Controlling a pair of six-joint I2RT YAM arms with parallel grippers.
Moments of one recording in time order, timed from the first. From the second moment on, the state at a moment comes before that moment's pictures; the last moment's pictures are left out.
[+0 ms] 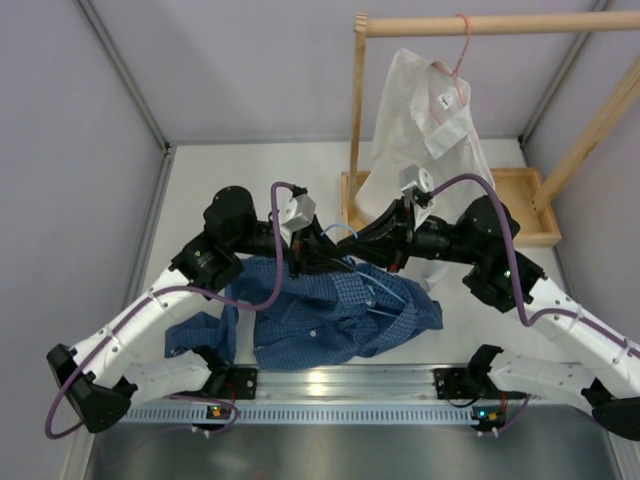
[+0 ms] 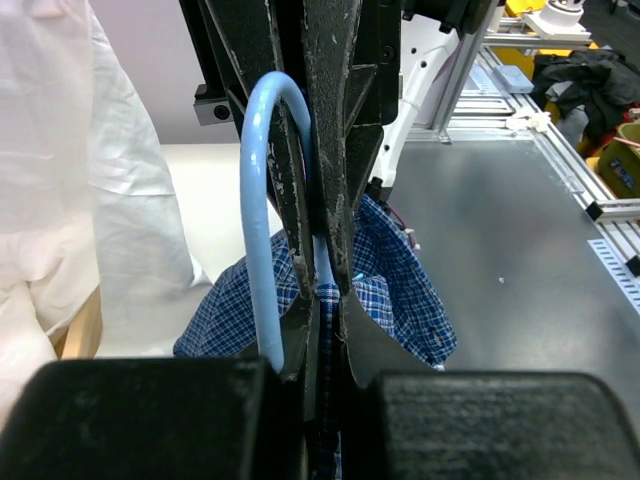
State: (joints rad) left arm -0.75 1.06 1.11 -0.05 1.00 -0.09; right arm 0.86 0.95 1.09 0.04 -0.61 0.28
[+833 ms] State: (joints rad) left arm -0.75 0.46 0.76 -0.08 -0.25 -0.18; right arm 0.86 0.82 1.04 0.00 -0.32 0.19
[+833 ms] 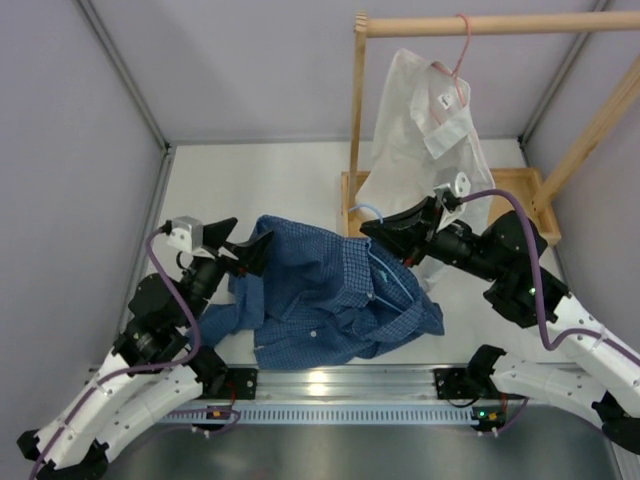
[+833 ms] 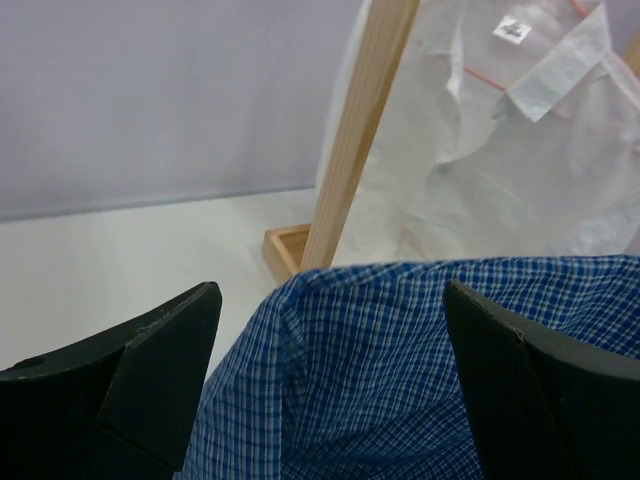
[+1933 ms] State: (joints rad) left arm -0.61 0.83 0.90 -0.26 -0.83 -0.43; right arm 0.86 0.64 1.12 -0.17 -0.07 0.10
